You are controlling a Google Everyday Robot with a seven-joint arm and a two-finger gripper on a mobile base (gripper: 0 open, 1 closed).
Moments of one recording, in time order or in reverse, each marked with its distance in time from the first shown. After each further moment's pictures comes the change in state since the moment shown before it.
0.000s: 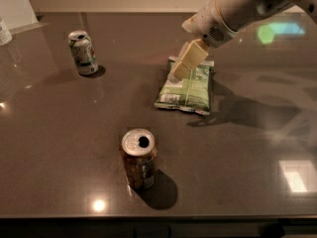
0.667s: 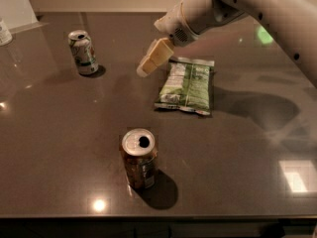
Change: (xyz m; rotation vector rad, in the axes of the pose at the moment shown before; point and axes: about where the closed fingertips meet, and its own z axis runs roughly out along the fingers) arm -0.051 -0.019 0.069 -0.022 -0.127 0.002
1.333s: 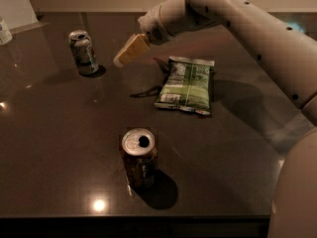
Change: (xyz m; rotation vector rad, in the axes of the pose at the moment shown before) arm -0.035 -0.033 0.061 0.034 -0.131 0.062
